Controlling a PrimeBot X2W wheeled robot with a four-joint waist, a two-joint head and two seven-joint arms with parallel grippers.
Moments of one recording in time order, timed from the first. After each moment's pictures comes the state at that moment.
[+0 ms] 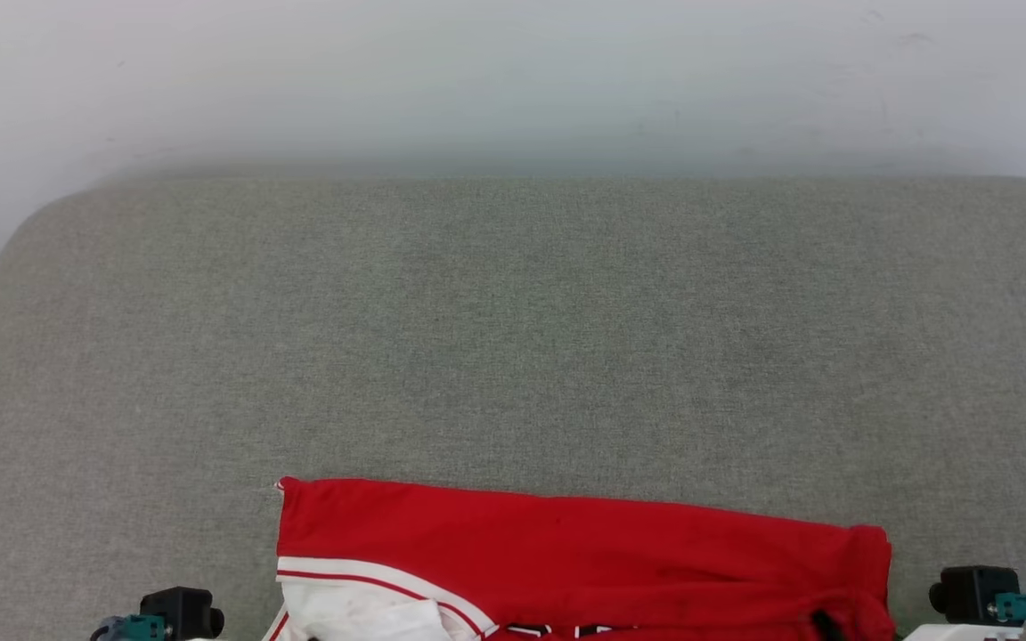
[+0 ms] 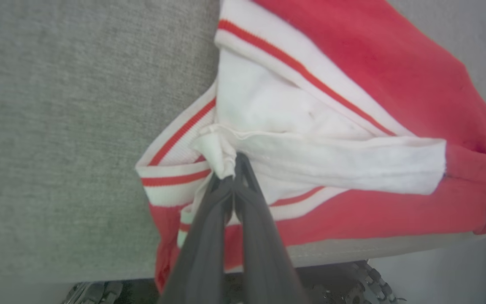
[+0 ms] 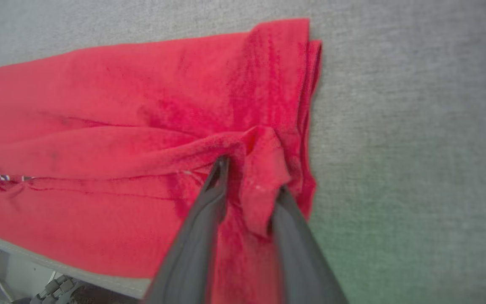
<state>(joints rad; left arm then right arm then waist) 0.10 0.49 -0.40 0.12 -1.00 0.13 0.24 0.13 -0.18 0.00 0.22 0.47 0.13 0.36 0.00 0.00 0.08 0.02</state>
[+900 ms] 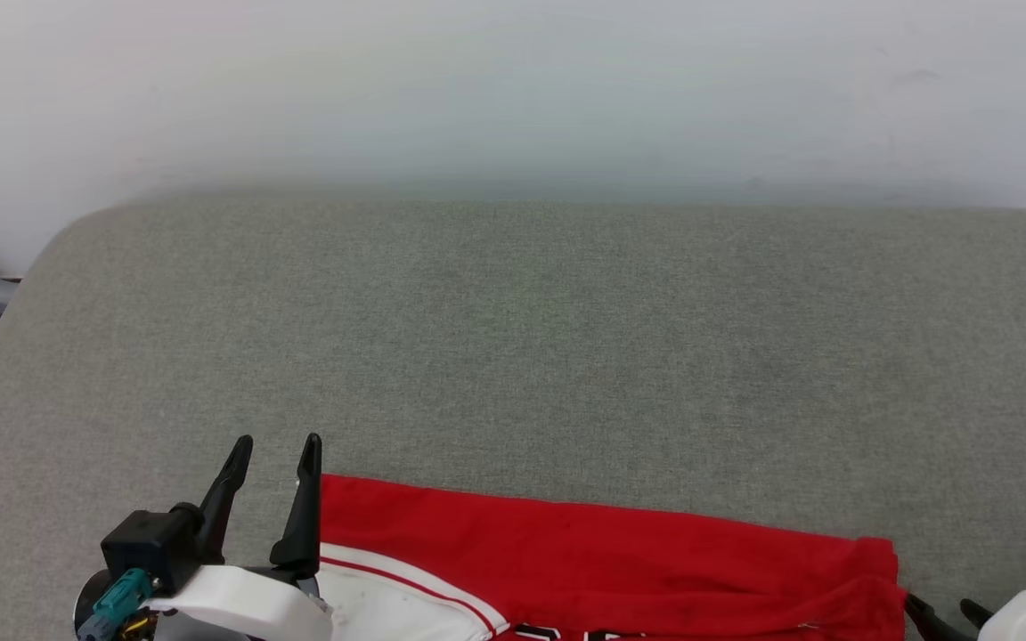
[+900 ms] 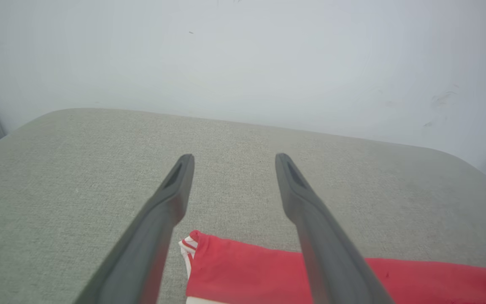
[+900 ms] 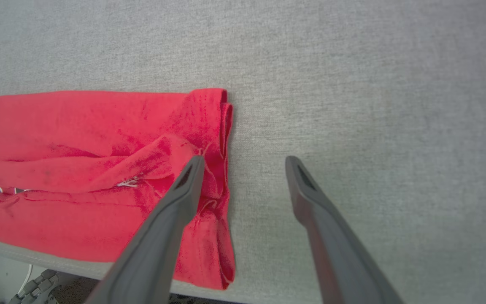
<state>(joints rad) -0.01 0.42 -0.37 -0.01 -0.62 0.20 -0.25 0.15 -0.27 -0.15 0.04 0.50 0.13 0.62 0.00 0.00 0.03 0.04</state>
